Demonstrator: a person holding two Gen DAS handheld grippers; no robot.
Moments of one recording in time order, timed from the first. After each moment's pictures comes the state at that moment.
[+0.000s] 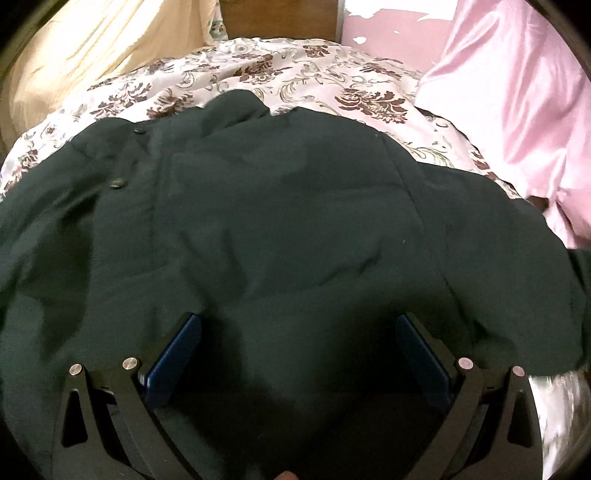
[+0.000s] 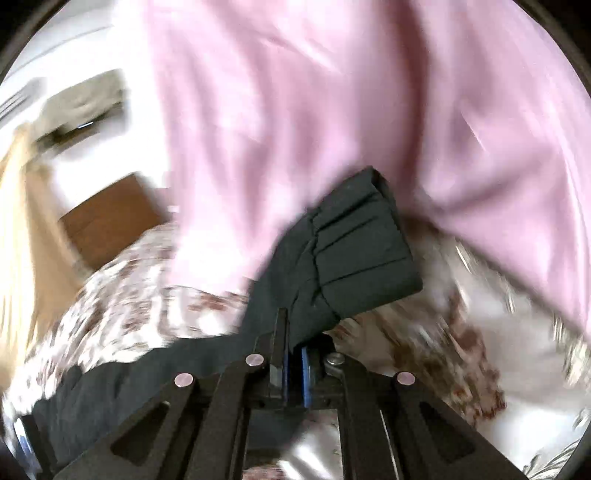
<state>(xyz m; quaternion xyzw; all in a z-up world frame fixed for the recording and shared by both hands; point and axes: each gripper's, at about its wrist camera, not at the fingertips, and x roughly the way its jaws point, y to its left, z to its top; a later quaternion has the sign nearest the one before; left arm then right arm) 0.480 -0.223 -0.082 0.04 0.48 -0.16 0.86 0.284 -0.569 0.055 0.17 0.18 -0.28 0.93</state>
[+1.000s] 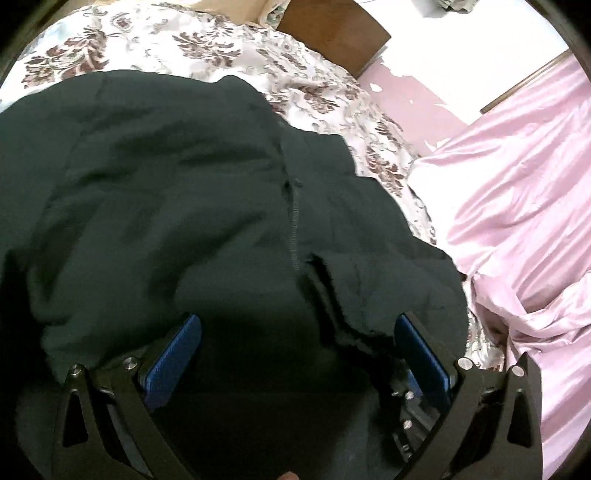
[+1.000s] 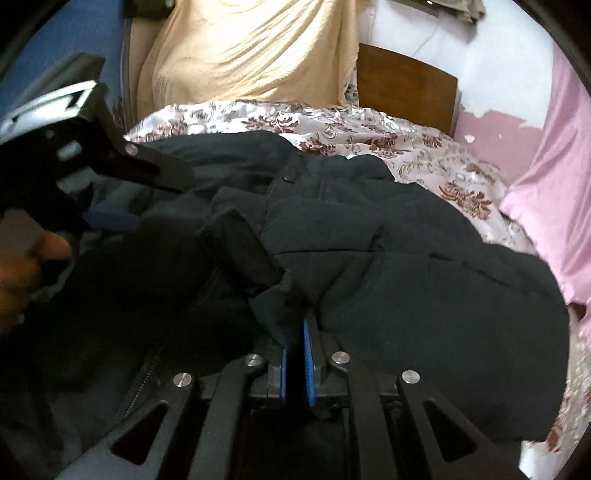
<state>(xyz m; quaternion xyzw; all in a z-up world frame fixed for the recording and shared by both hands) 0.487 -0.011 -0.036 -0.21 0.50 -0.26 0.80 0.409 -0.241 -0.055 -0.08 0.38 0.14 0.91</state>
